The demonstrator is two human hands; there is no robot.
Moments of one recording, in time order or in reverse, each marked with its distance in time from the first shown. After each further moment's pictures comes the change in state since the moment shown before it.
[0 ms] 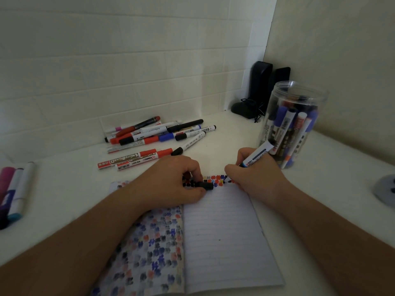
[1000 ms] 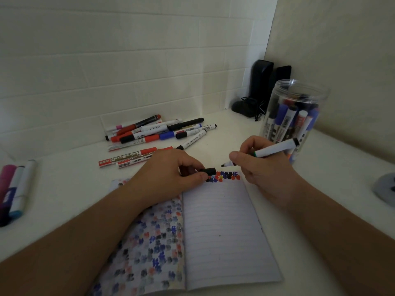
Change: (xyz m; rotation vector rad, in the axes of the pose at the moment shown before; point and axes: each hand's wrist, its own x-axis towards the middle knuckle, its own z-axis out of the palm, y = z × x) left_hand -0.002 -0.001 -0.001 -0.036 0.175 0.000; right_hand 0.005 0.003 -0.008 0.482 -0.045 -0.074
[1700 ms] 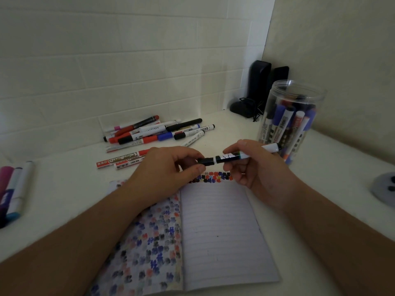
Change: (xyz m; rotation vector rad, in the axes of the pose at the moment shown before) left_hand -0.002 0.011 -0.002 -0.114 0.113 -0.082; right_hand -0.009 -0.016 0.006 0.271 -0.114 0.227
